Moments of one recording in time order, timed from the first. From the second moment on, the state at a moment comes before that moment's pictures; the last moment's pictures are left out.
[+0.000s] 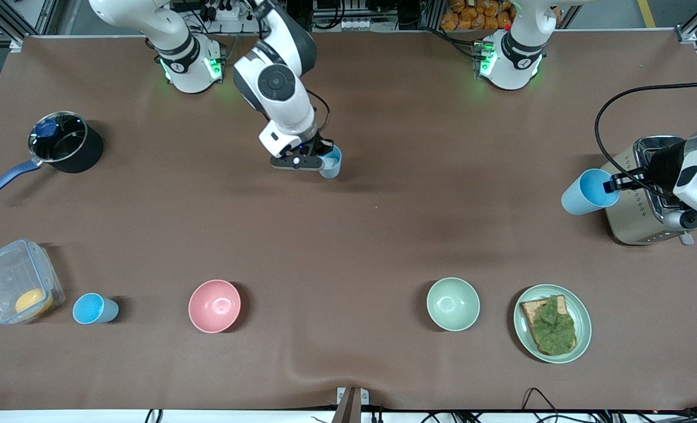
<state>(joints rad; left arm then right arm) 0.00 0.20 0.02 -1.50 -0.13 1.53 -0.18 0.73 0.28 0.08 -2.10 0.14 2.38 0.81</state>
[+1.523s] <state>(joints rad) -0.01 0.21 -0.23 -1.49 -0.13 1.53 -0.50 0.53 0.34 0.05 -1.72 0.14 1.91 0.80</state>
